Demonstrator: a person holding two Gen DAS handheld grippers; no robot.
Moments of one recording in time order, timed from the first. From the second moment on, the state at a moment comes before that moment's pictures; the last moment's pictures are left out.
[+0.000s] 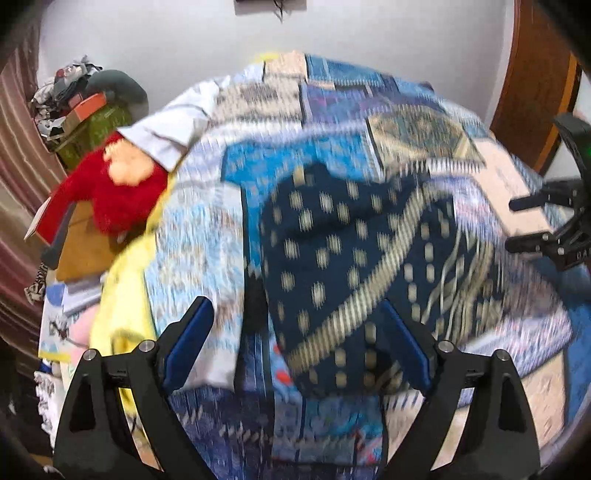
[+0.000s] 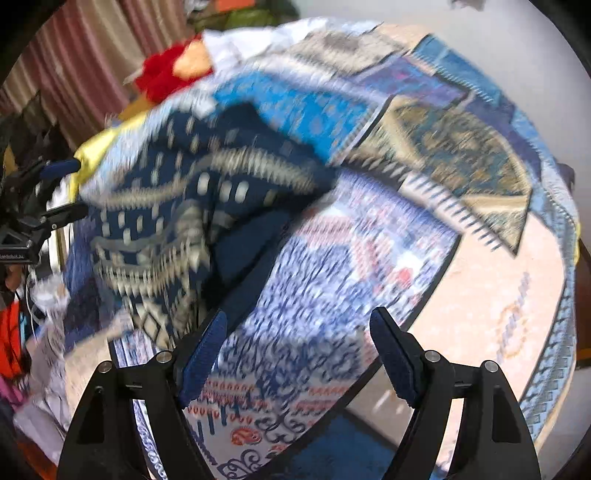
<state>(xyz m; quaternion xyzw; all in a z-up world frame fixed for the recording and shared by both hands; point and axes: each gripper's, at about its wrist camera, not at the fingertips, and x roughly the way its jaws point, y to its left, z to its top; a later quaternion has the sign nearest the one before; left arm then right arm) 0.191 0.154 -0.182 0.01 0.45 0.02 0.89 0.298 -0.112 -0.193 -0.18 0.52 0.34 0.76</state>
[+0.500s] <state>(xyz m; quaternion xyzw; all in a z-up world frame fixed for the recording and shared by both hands) 0.311 0.196 -0.244 -0.06 0.48 0.05 0.87 0.383 -0.033 -0.235 -0.17 0.52 0.34 0.77</state>
